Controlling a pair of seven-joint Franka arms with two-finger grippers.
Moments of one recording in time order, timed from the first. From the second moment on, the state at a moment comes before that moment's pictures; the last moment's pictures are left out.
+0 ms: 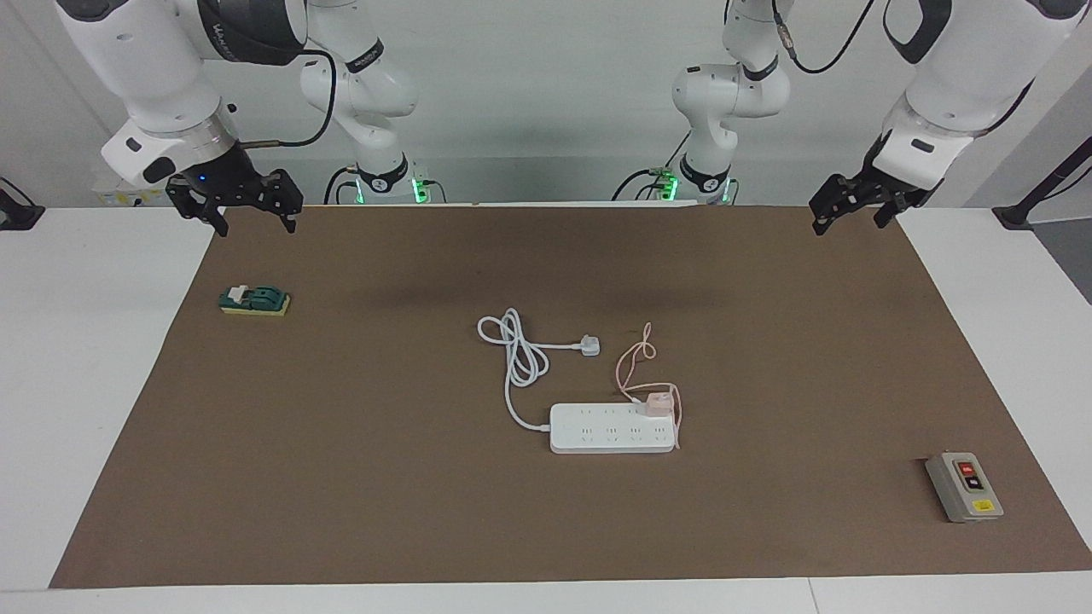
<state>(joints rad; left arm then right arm) -0.13 0.03 0.04 -1.44 0.01 1.39 -0.13 -0.18 -0.04 0.14 -1.65 -0.03 1.52 -0.11</state>
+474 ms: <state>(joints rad) 0.01 -0.08 -0.01 -1.60 -0.01 1.42 -0.10 -0.18 -0.04 0.14 -1.65 -0.03 1.52 -0.11</state>
